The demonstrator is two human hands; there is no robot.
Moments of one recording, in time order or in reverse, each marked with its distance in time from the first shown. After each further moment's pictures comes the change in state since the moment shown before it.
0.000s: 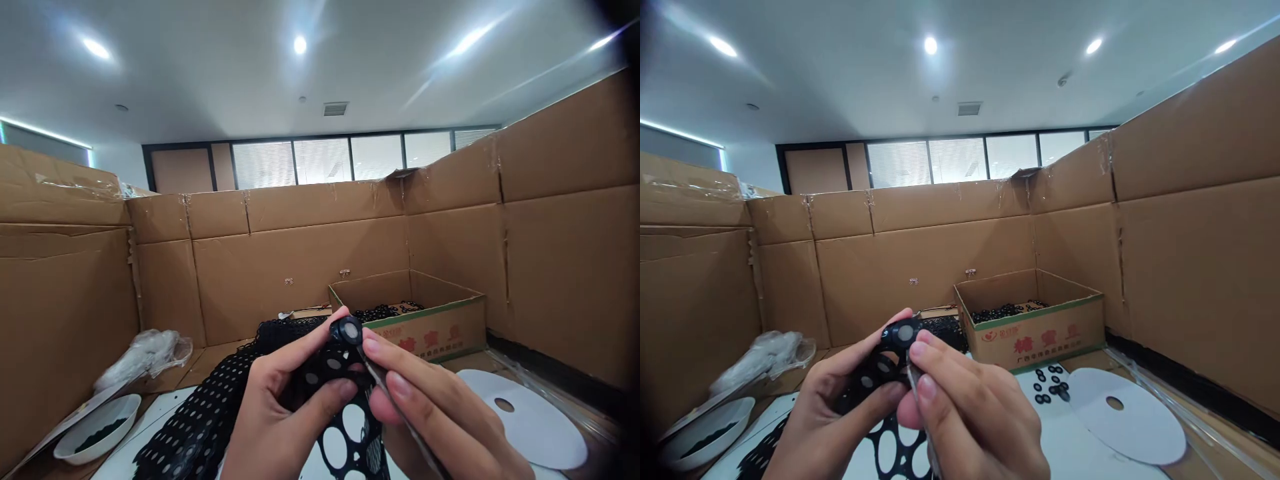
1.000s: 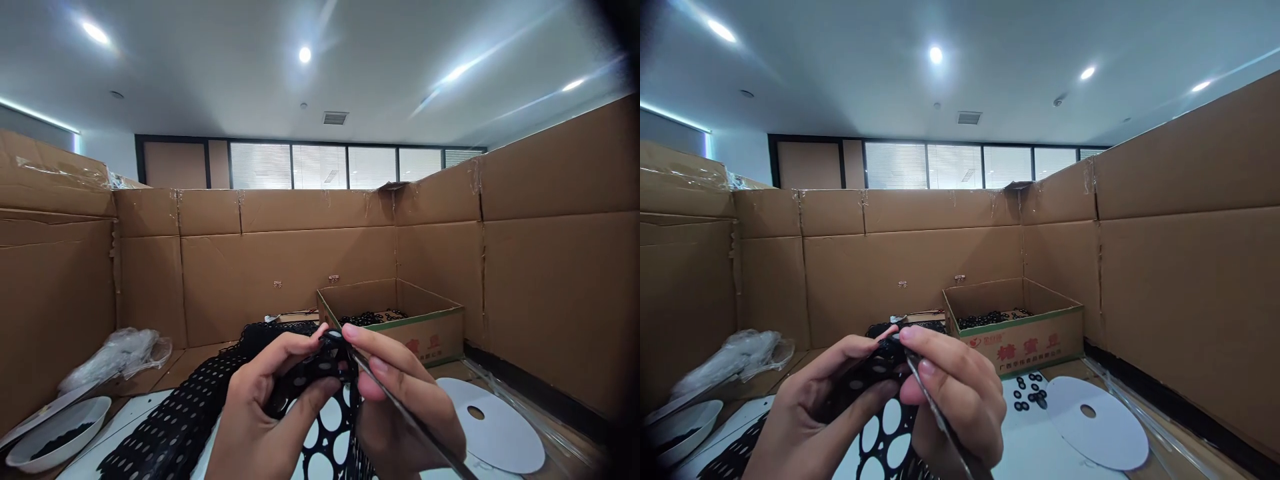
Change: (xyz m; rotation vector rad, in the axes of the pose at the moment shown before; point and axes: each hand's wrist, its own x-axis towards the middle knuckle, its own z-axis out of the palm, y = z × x) left_hand 0.002 0.007 0.007 0.240 0.093 0.170; right_hand -0.002 0.021 0.042 0.360 0.371 -0.004
